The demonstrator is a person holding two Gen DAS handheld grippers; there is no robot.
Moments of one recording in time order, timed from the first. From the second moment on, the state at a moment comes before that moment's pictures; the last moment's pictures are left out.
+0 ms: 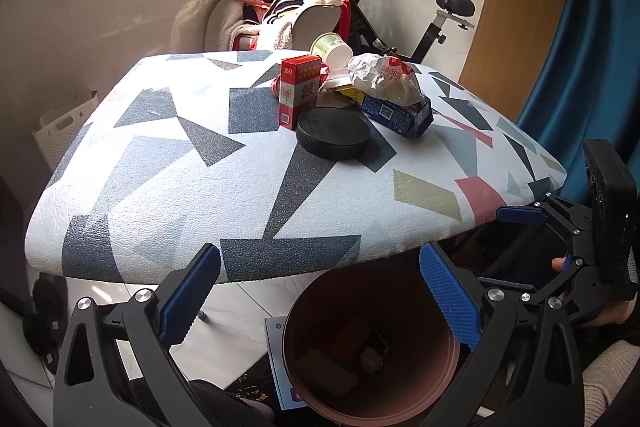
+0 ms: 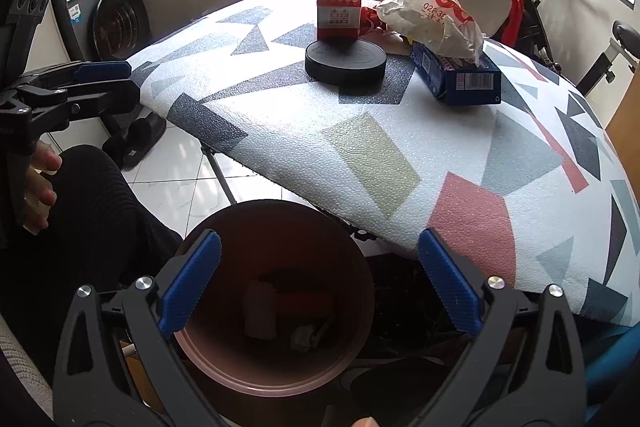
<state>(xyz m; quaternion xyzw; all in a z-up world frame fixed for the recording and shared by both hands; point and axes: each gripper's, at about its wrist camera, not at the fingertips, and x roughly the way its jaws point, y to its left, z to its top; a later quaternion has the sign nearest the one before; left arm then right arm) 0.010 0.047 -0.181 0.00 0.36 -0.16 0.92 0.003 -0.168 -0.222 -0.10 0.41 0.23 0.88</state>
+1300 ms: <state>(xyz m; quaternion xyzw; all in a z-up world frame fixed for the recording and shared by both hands) 0.098 0.112 -0.161 -0.11 0.35 -0.02 0.93 0.256 -0.223 -0.173 0.14 0.40 0.13 0.90</state>
